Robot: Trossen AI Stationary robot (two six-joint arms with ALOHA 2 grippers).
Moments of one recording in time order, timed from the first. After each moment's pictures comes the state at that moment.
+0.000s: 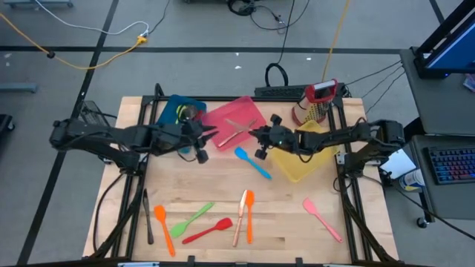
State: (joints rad) left arm -0.07 1.11 0.94 -0.15 -0.51 0.03; right arm -0.15 1.54 0.77 0.29 0.40 -0.14
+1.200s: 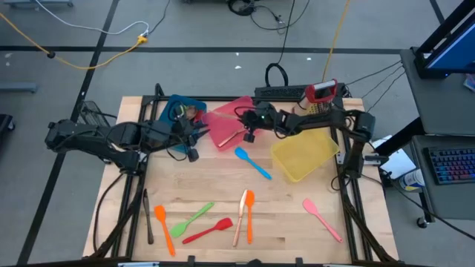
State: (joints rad) left arm -0.07 1.01 0.94 -0.27 -0.51 0.08; right arm -0.39 1.86 1.04 0.34 0.05 -0.36
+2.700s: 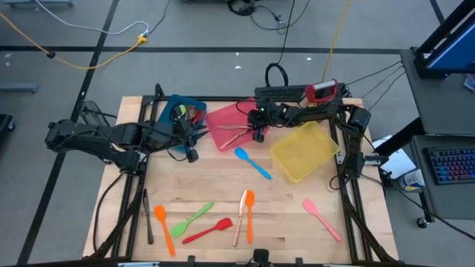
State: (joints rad) left arm -0.07 1.01 0.94 -0.32 -0.51 0.05; right arm -0.52 1.92 1.06 0.09 -0.16 -0.35
